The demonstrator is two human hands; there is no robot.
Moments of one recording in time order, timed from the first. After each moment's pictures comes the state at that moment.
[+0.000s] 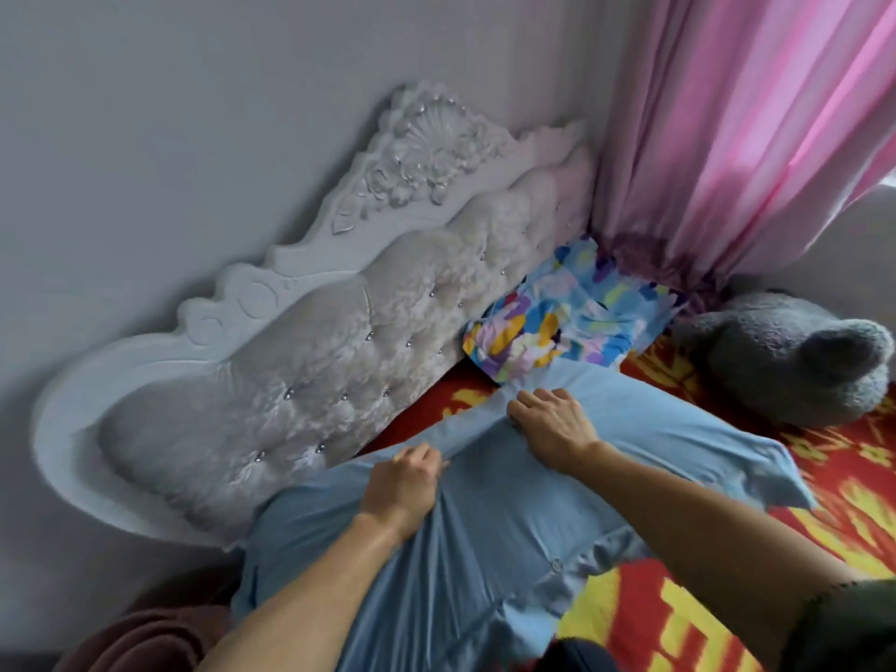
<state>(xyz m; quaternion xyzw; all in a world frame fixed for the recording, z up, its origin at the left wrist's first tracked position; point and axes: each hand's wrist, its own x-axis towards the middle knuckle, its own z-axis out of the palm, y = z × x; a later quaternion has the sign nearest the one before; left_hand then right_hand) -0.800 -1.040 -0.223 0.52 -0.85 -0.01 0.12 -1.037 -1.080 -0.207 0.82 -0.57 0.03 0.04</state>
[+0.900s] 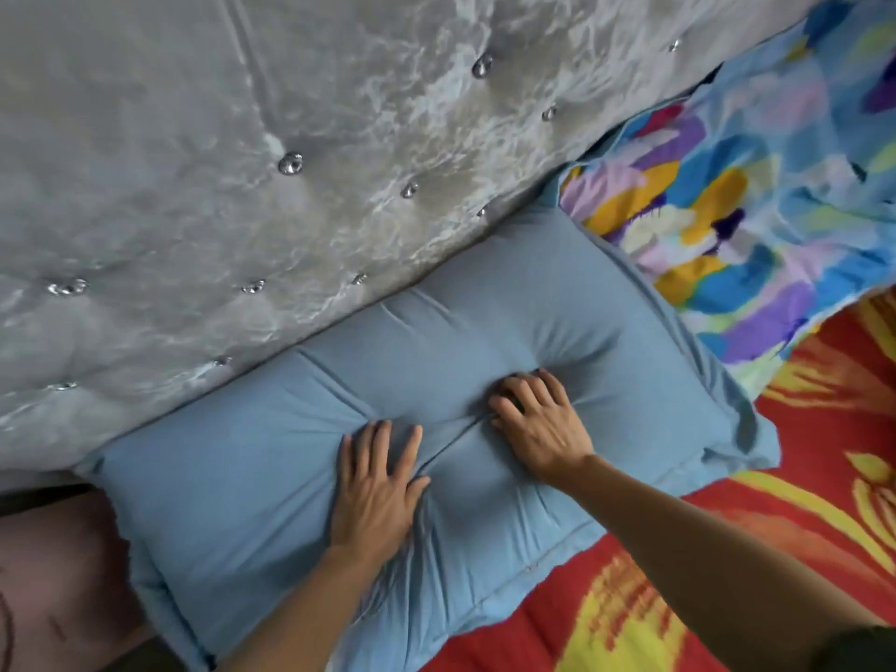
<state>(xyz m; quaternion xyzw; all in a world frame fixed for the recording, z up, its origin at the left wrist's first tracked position) -0.831 -1.156 -0.561 0.70 -0.70 -0.10 -0.08 -1.058 -1.271 -0.580 0.90 -0.43 0.05 -0.06</state>
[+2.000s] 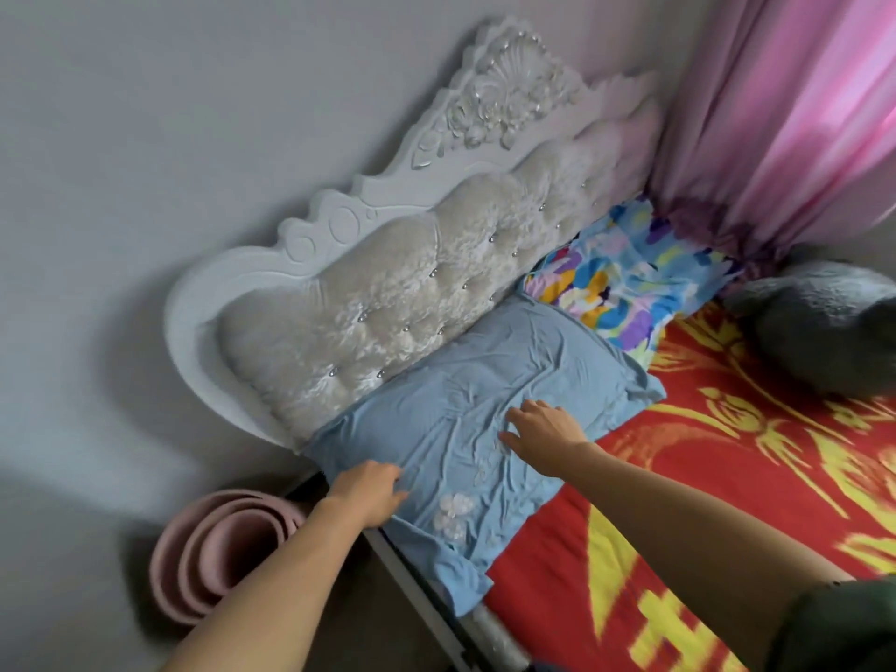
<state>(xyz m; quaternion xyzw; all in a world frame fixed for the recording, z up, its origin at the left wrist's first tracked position) -0.655 -0.943 -0.267 0.64 -0.72 -0.22 -0.16 -0.924 -0.993 -0.255 0.80 -0.59 -0.07 -0.11</state>
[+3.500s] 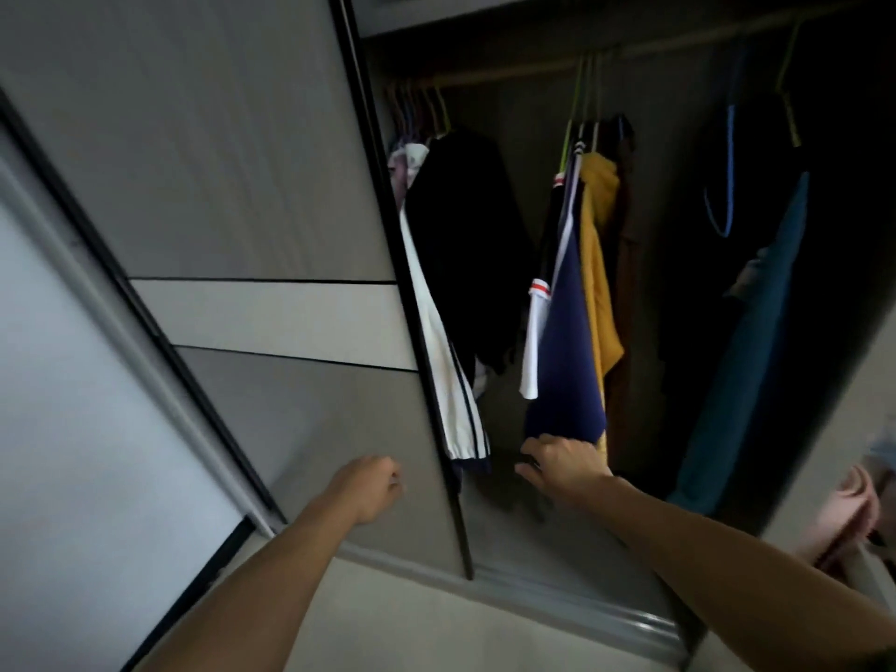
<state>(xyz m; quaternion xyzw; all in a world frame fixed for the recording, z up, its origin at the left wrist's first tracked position) -0.218 0.039 -0.088 0.94 -0.33 -0.11 0.02 -0.335 -0.223 -0.143 0.99 -0.09 0.05 -0.09</state>
